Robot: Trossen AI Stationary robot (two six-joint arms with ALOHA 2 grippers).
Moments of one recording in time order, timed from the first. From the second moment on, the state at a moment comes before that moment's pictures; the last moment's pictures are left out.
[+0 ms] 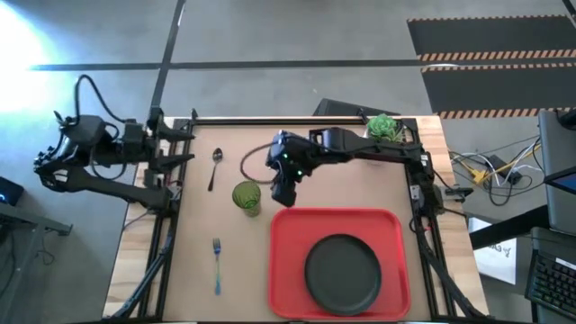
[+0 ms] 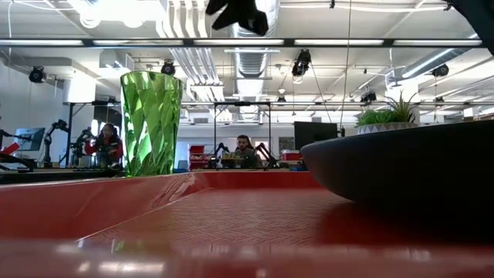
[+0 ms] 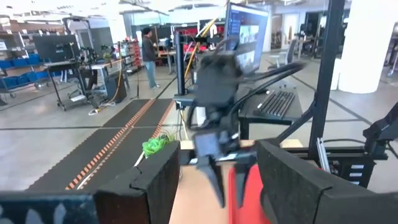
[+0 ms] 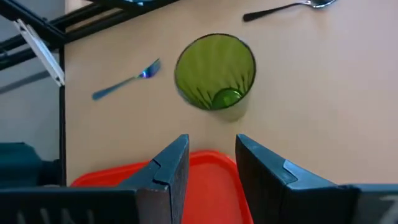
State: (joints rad) left arm -0.07 0.68 1.25 -0.59 -0.17 0.05; right arm -0.06 2.05 2.24 -1.07 -0.19 0.27
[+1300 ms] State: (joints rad) left arm -0.07 0.65 1.26 -0.63 -0.17 0.03; right arm -0.18 2.19 2.09 -0.75 -0.43 0.27
